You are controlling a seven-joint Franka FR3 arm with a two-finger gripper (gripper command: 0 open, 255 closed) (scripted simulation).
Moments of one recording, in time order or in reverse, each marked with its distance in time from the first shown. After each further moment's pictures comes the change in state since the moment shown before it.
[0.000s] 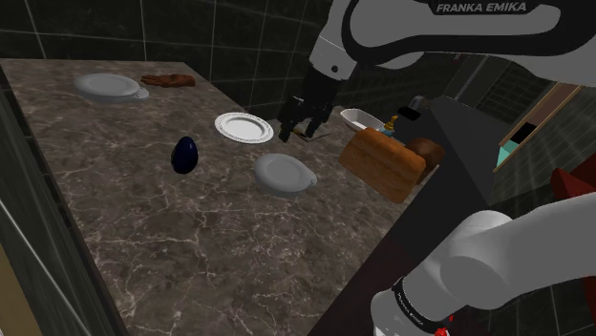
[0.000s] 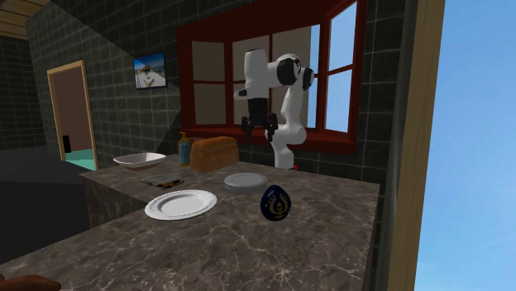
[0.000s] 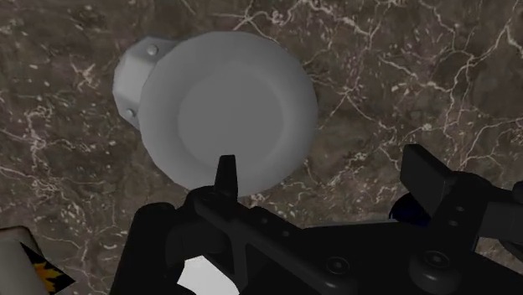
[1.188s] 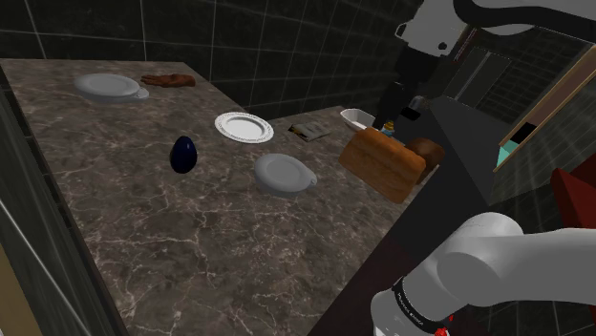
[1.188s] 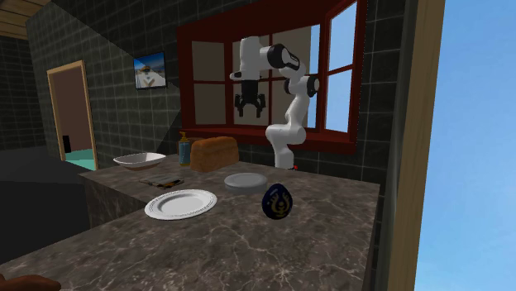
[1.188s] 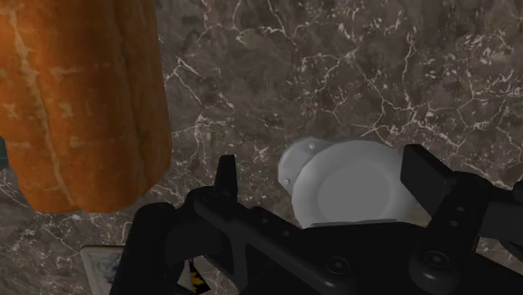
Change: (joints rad) arm -0.069 -0.338 -0.196 -0.007 -0.207 -0.428 -0.263
